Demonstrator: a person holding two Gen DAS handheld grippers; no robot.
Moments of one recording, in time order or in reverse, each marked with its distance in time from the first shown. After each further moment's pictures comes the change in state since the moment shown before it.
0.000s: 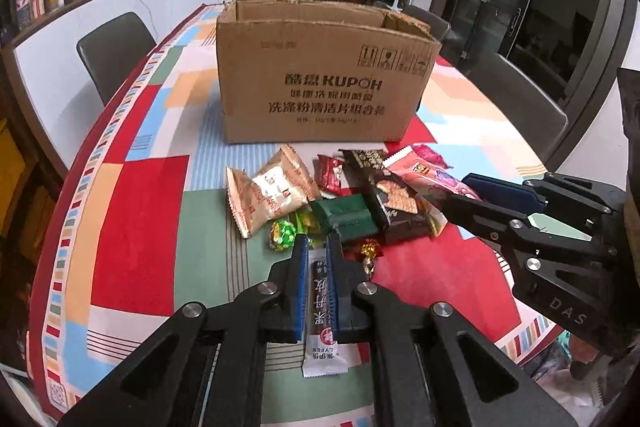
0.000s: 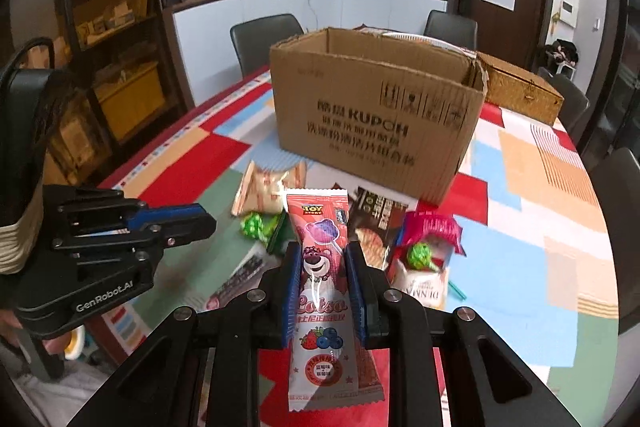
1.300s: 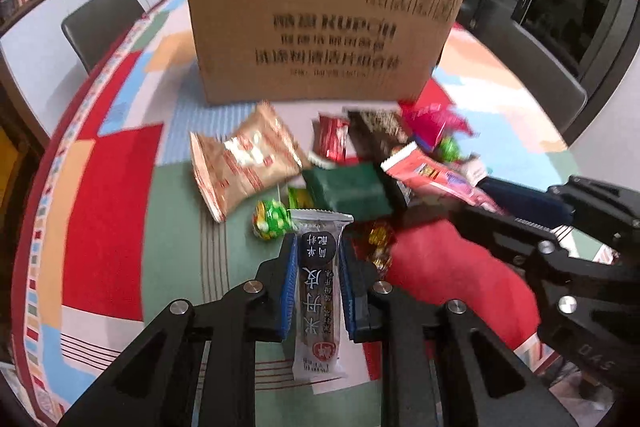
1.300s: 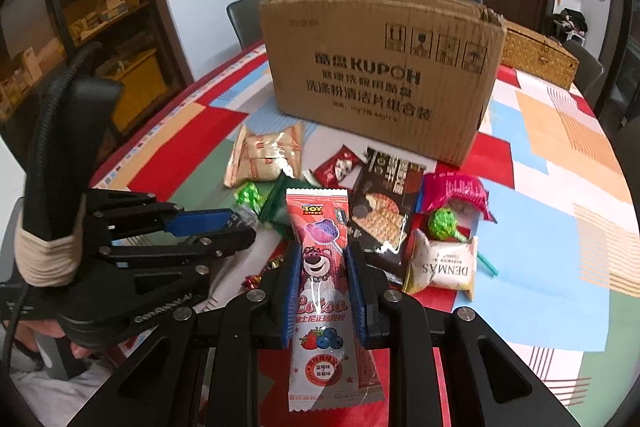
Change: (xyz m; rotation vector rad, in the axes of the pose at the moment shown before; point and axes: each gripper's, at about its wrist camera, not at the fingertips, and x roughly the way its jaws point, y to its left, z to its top) left arm 0.046 -0.006 0.000 0.004 0.098 0.009; right arm 0.033 -0.008 -0.017 0.048 0.082 0.051
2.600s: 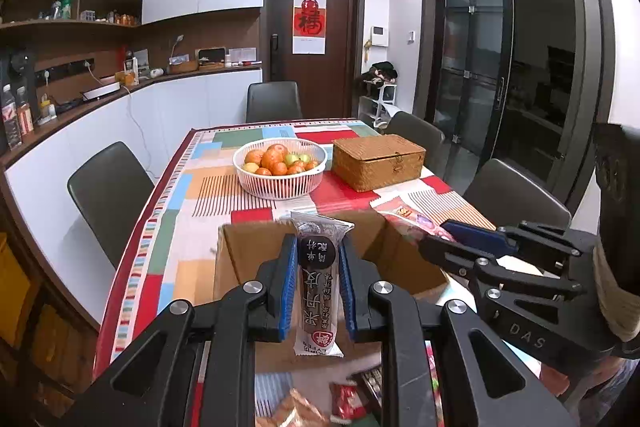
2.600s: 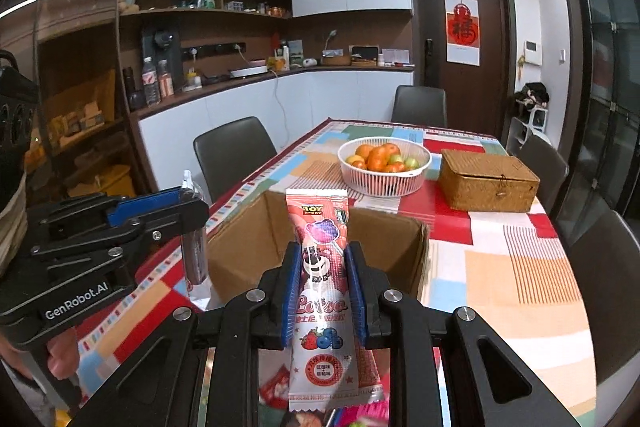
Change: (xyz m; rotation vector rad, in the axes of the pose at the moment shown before) left arm -0.084 0.004 0.189 0.111 -0.467 0.002; right arm -0.055 -0.050 0.164 0.039 -0.378 -0.092
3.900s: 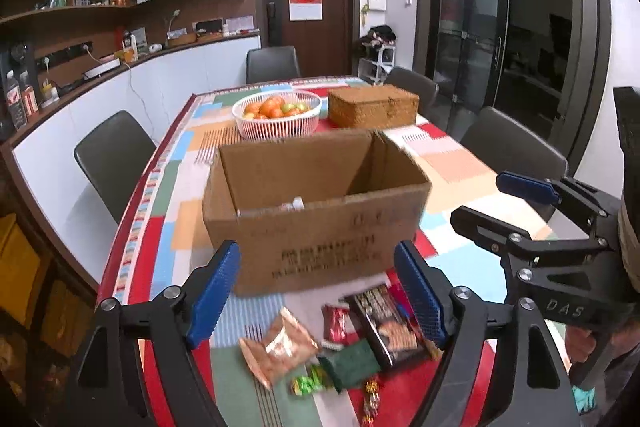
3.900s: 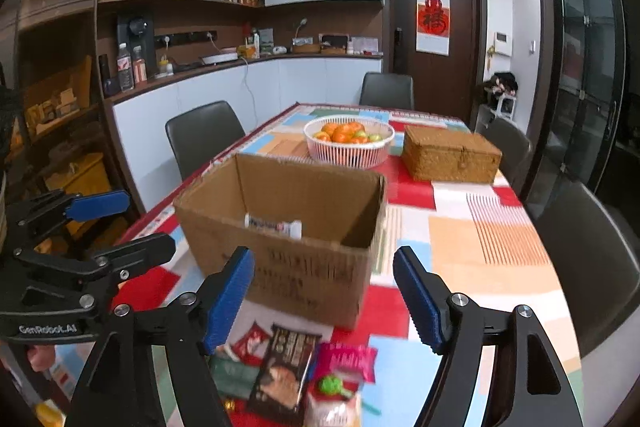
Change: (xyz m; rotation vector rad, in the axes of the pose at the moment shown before) left arm -0.038 -0.030 -0.078 0.035 0.126 0.028; right arm -0.037 -0.004 -0.049 0.017 0.047 -0.122
